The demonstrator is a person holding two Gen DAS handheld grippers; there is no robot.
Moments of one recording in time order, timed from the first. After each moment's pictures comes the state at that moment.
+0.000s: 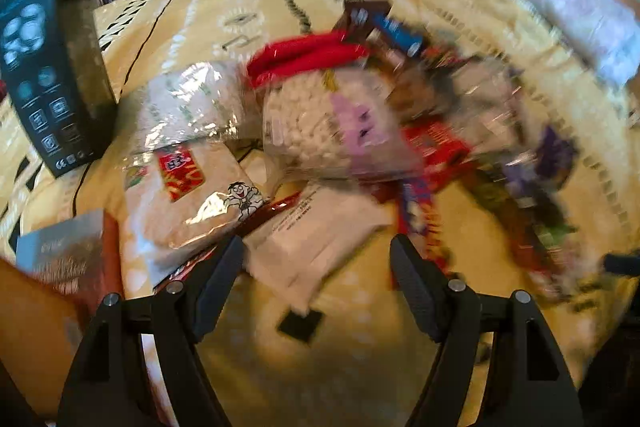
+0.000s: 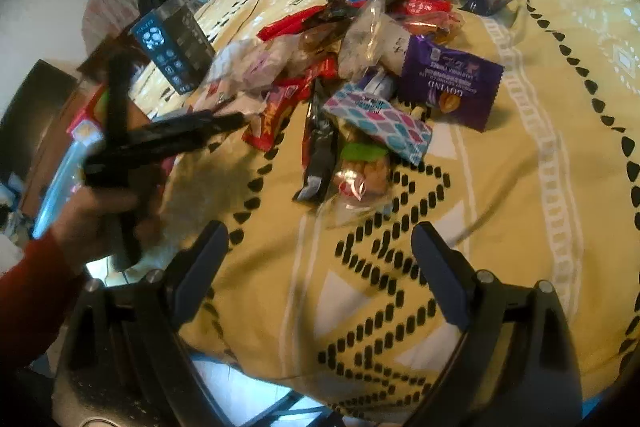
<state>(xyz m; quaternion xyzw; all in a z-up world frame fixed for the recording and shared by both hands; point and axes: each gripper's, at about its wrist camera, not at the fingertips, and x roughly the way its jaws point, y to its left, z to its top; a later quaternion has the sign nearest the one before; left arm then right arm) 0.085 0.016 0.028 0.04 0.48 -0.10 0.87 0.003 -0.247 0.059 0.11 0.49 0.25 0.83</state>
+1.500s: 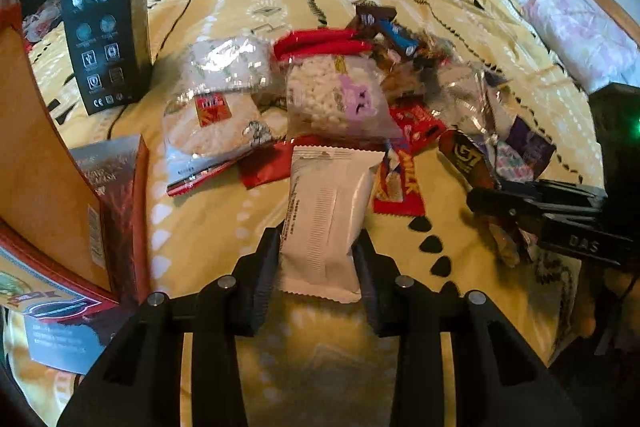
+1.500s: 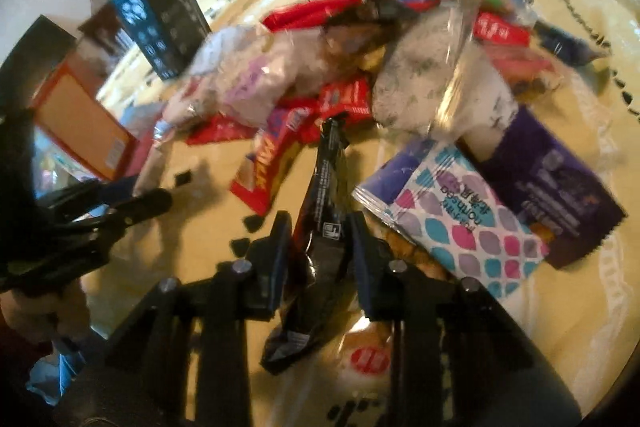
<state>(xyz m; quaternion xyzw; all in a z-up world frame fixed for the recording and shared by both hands) 0.025 0.033 0.057 -0.03 0.47 -0.08 0.88 0.081 -0.188 0.036 0.04 0.49 0.28 0.82</state>
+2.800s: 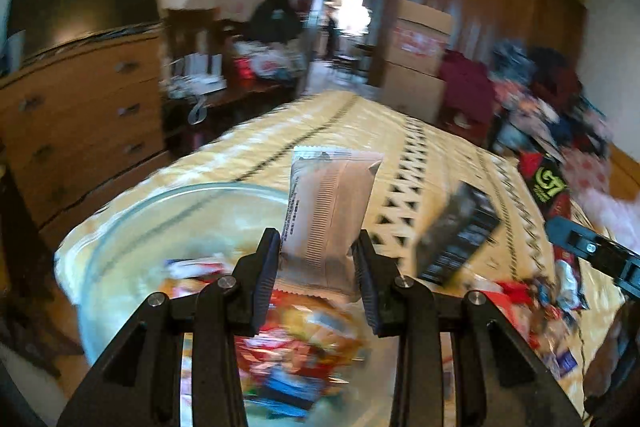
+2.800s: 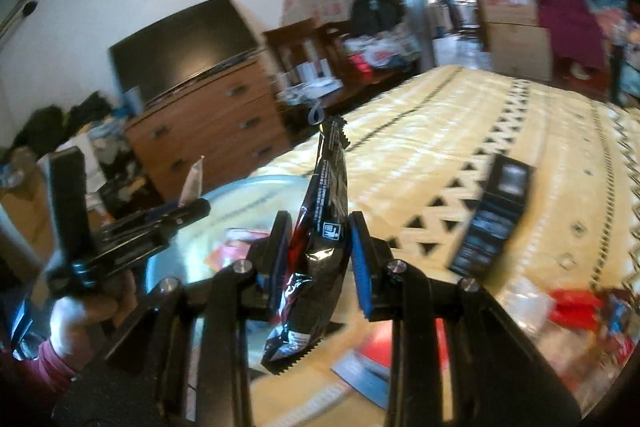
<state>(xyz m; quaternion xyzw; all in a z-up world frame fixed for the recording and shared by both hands) -0.149 0.359 0.268 -0.18 0.25 0.26 0.91 0.020 0.122 0.282 -0.03 0.31 0.54 0.78</state>
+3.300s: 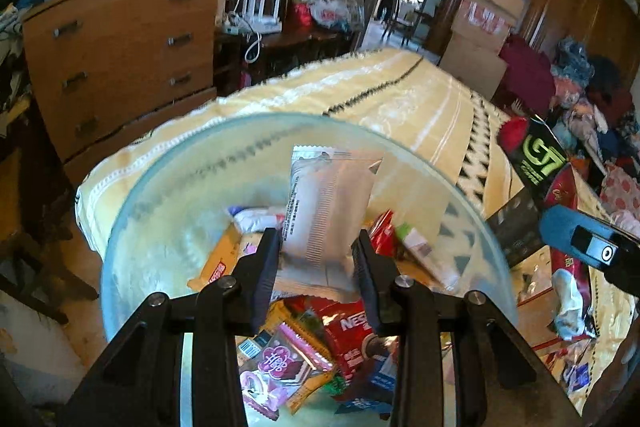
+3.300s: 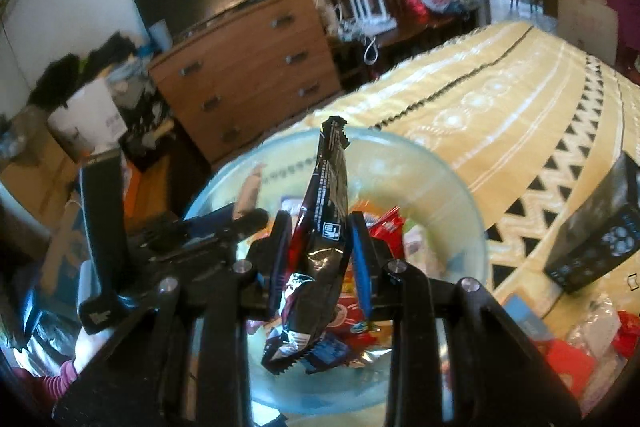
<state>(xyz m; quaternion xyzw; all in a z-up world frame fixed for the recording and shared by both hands) -0.159 0.427 0.191 -0.24 0.33 0.31 0.86 -0.024 0.251 0.242 -0.10 0.39 0.59 0.70</state>
